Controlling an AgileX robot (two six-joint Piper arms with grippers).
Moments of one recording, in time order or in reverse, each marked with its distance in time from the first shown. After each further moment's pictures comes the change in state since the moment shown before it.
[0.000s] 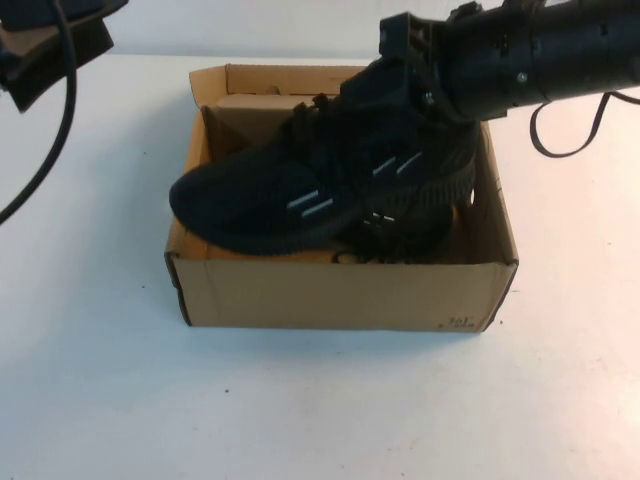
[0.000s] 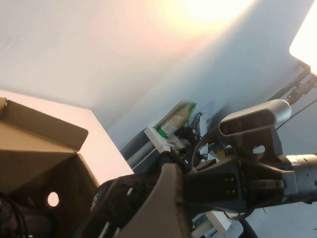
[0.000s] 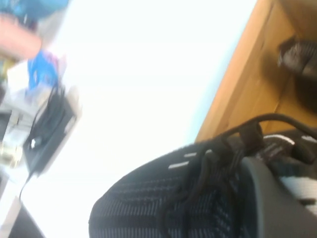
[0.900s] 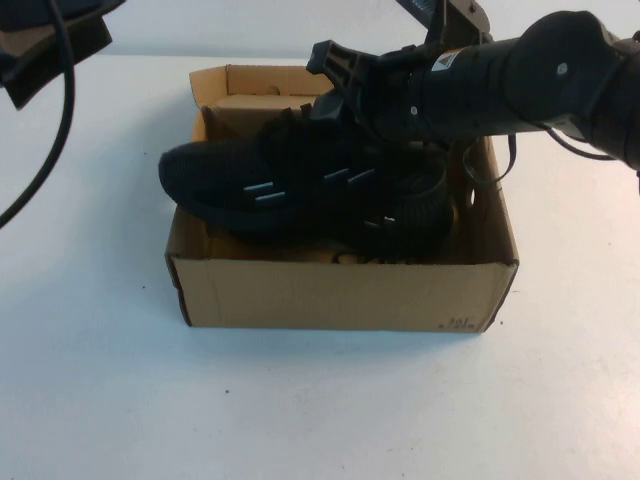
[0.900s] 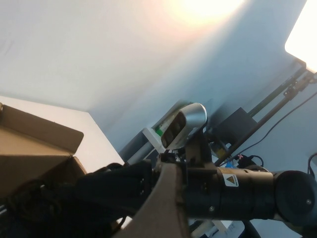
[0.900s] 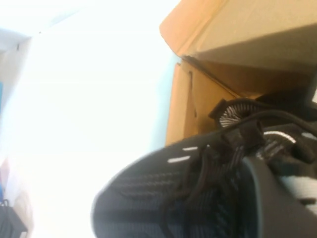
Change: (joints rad) right arm 0.159 0.130 0.002 -0.348 -0.407 0.523; left arm 0.000 -0.020 -0.001 0.000 0.004 0.005
